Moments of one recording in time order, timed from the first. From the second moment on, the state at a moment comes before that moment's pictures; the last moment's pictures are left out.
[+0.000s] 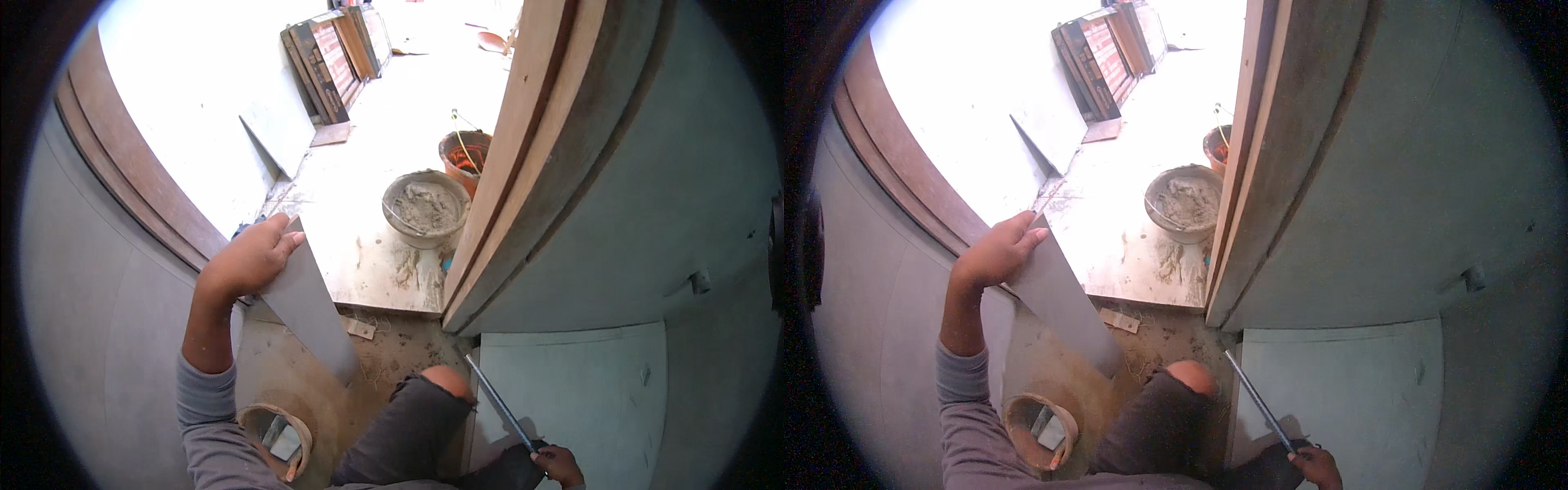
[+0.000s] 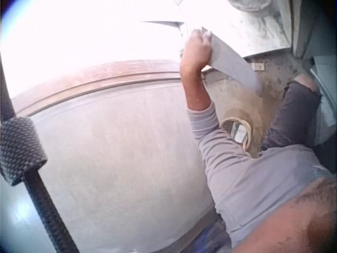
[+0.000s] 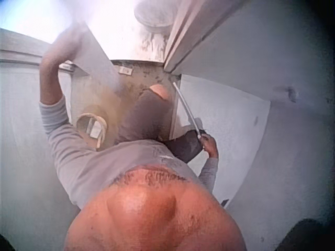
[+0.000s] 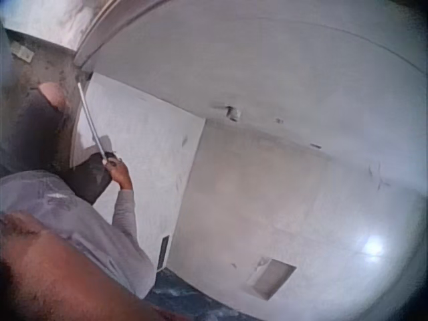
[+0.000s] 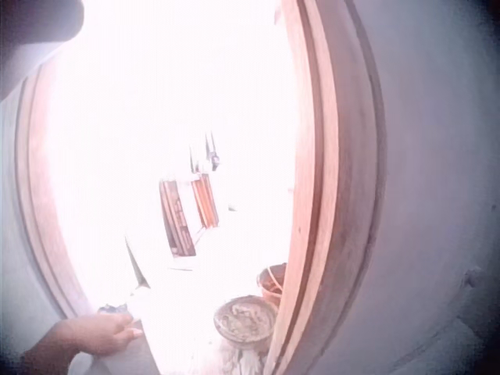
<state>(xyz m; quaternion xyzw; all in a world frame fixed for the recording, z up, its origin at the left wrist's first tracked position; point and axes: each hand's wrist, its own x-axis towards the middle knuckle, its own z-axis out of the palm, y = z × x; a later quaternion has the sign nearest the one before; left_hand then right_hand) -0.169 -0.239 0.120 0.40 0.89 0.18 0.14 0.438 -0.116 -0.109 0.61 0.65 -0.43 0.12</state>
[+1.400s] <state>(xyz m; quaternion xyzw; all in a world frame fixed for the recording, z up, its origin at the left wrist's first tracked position) -0.070 -0.416 0.311 -0.31 0.72 0.62 0.03 -0.046 0.001 0.483 0.25 0.78 -0.57 0.02</state>
